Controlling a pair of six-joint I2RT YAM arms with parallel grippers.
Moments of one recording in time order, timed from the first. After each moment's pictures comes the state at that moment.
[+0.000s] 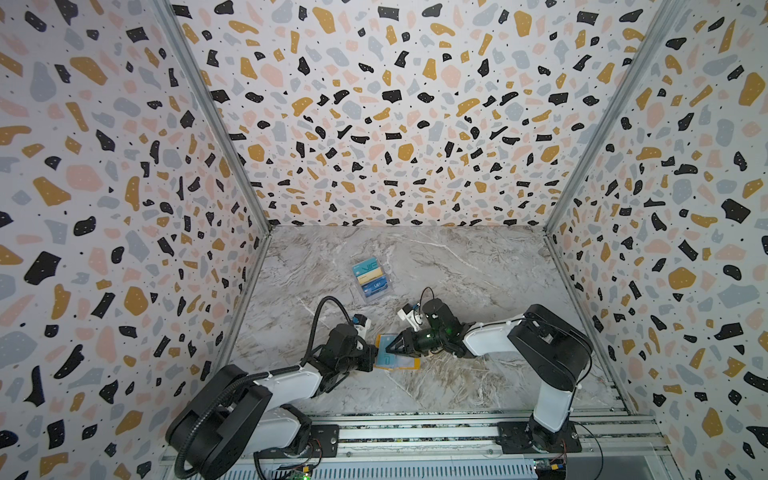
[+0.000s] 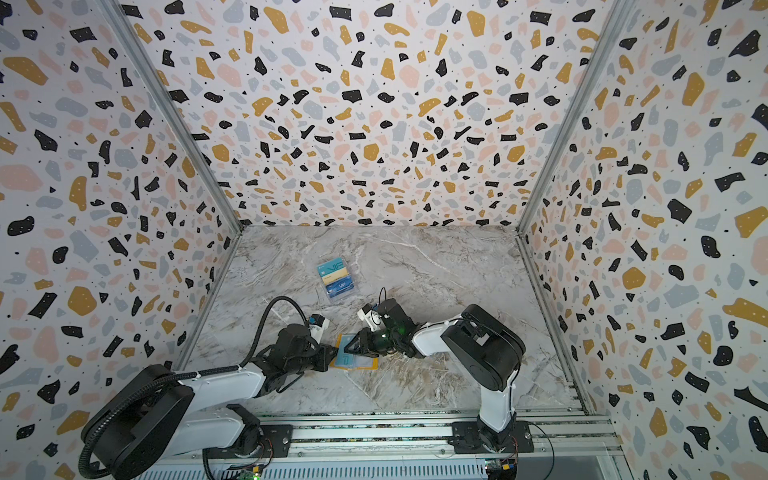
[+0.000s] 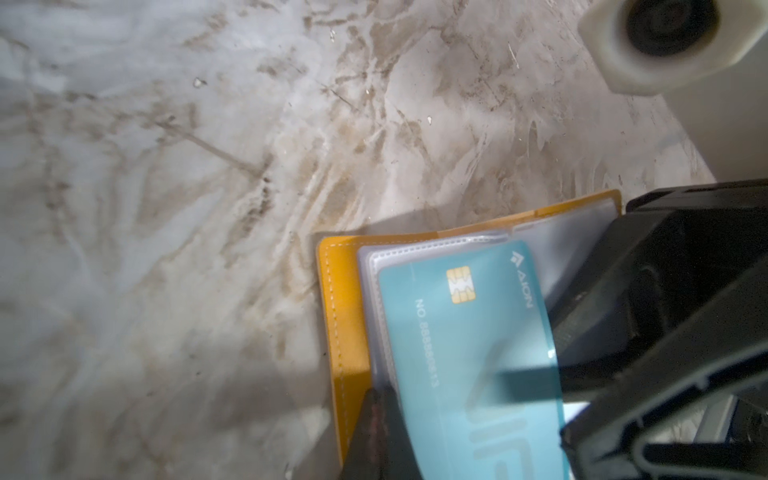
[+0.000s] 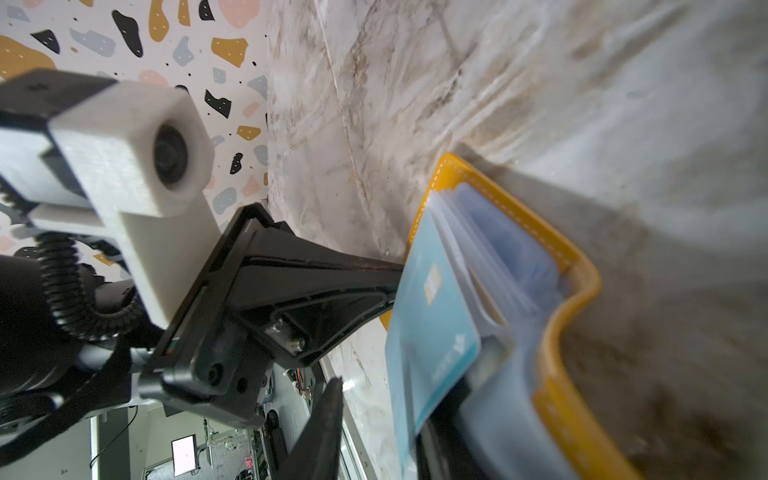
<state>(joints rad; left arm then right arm) -0.56 1.27 0.24 0.27 0.26 -0.46 0.84 1.85 0.81 0.38 -0.71 0.90</state>
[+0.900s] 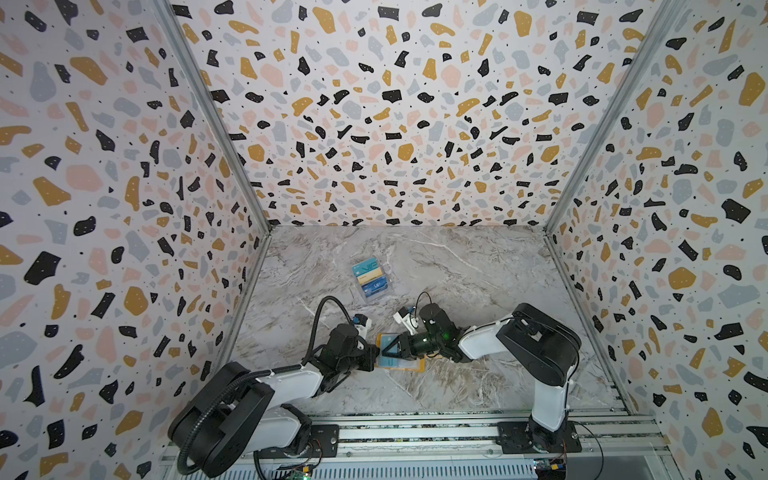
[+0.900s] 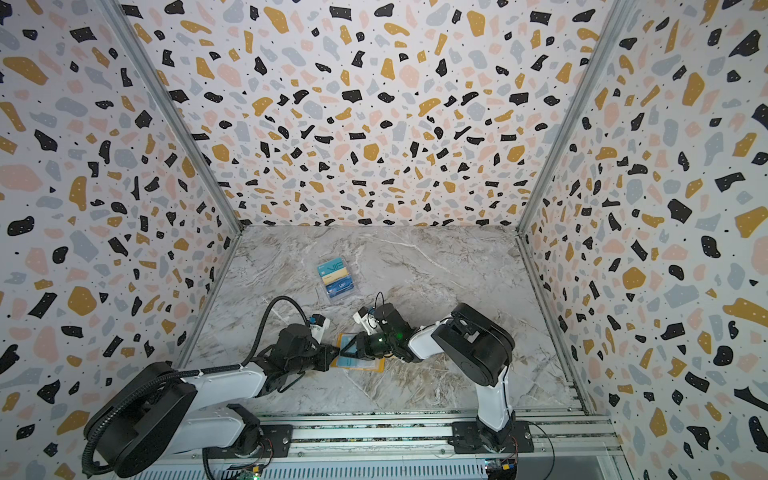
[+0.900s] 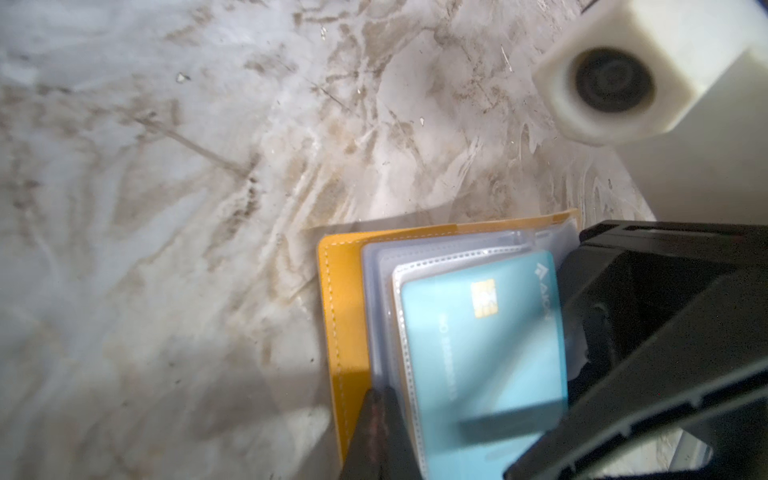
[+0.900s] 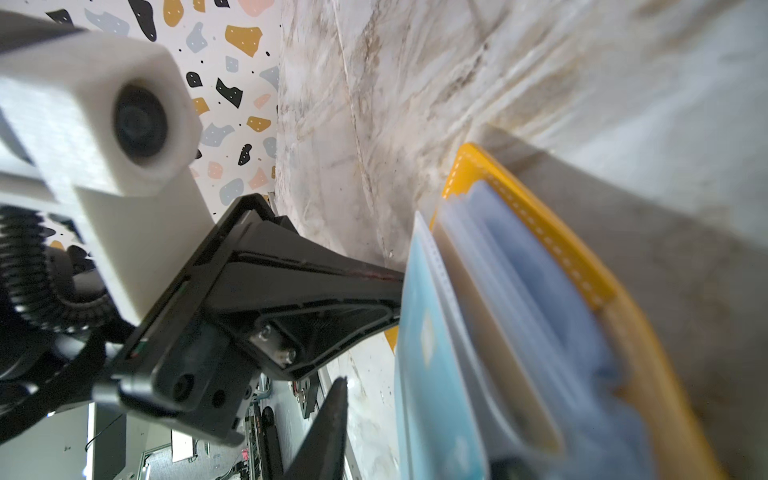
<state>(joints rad) -0.57 1.29 0.24 0.29 0.27 -0.48 0.85 1.90 0.73 0.59 -0.74 0.93</state>
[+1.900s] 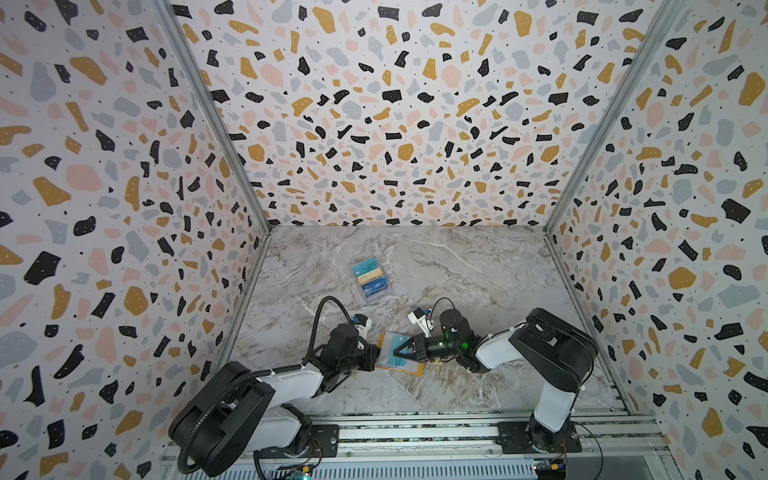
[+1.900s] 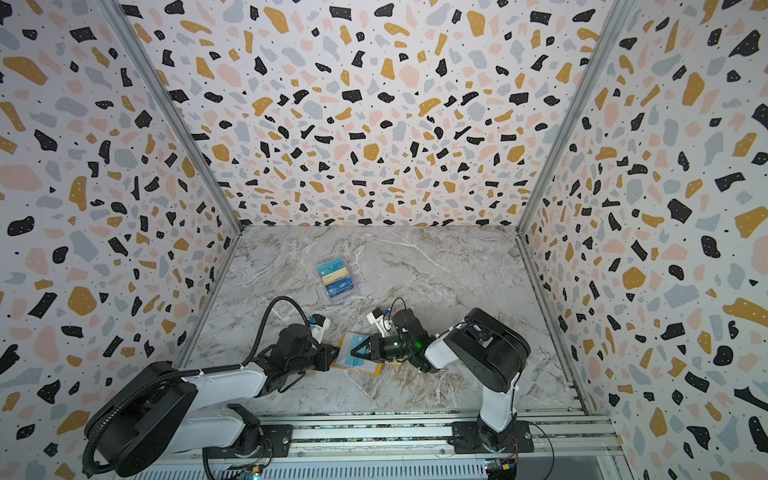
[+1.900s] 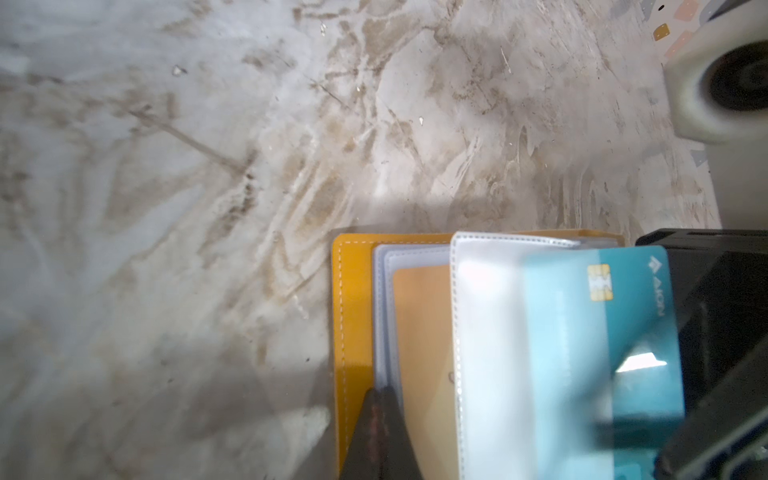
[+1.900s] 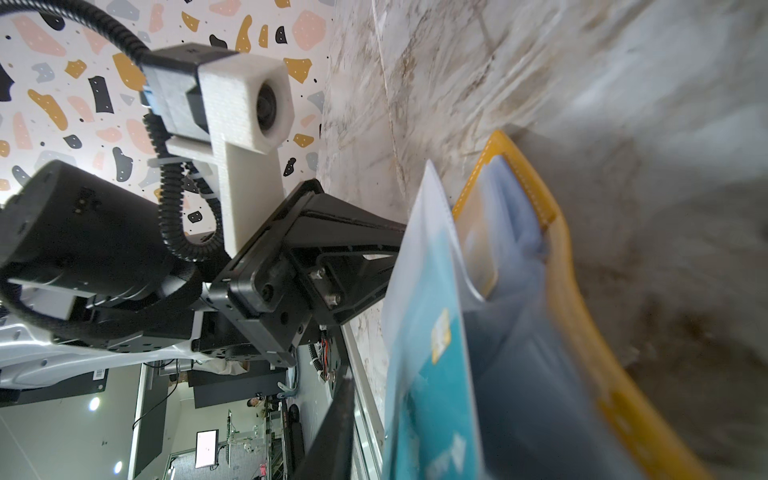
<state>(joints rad) -0.57 1.29 0.24 0.30 0.27 -0.50 0.80 1.81 0.56 0.81 -0.77 1.01</state>
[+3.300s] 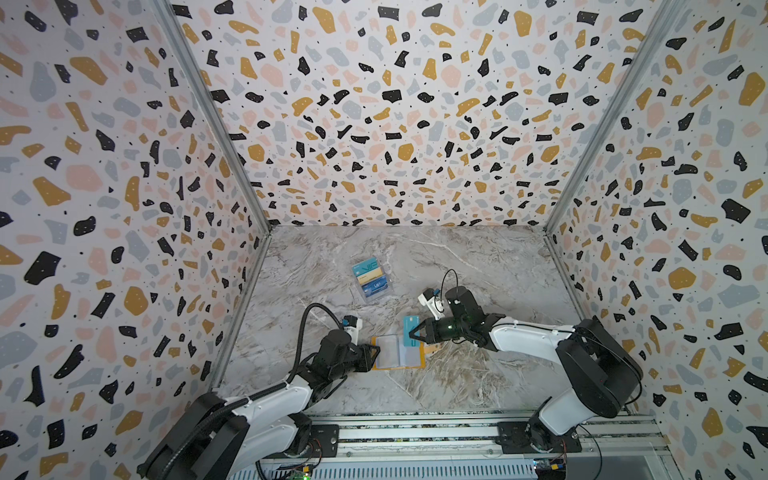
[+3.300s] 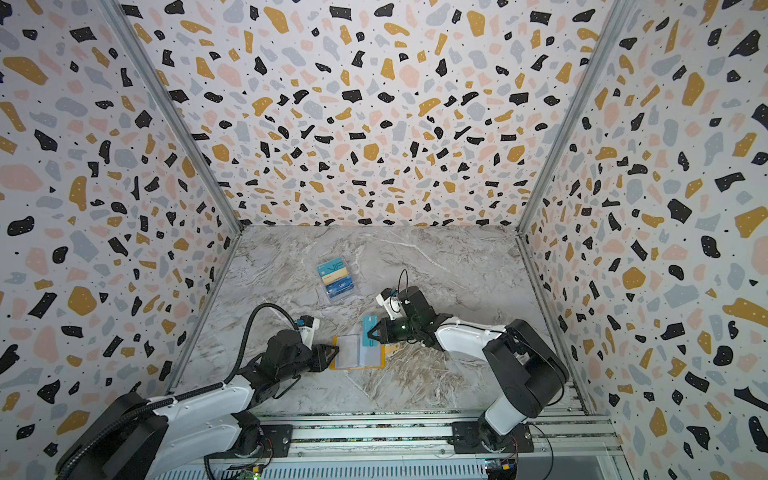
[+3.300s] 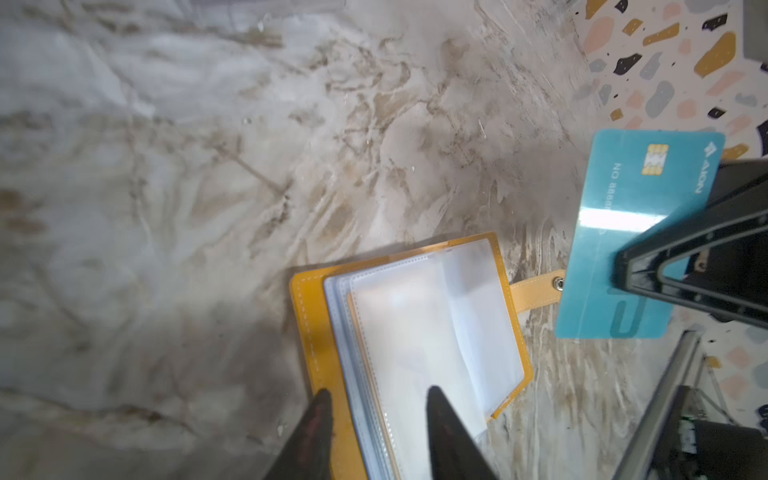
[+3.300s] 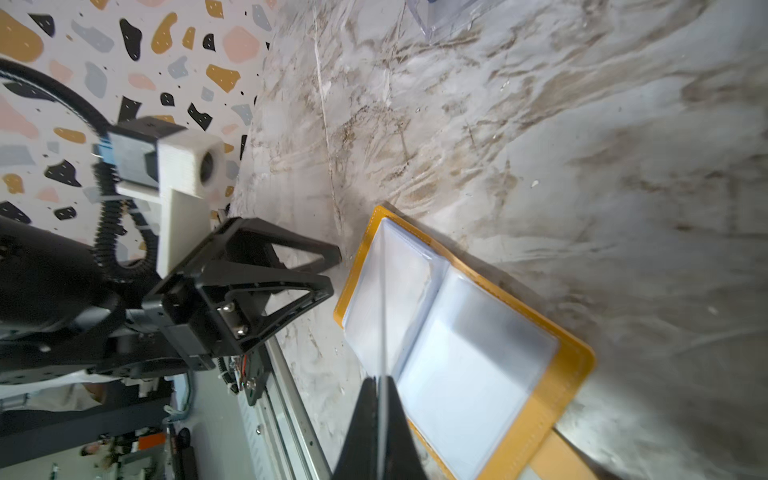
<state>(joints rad) -0.57 1.03 0.19 0.22 0.20 -0.61 0.69 1.54 0.76 0.04 -0.62 0.52</state>
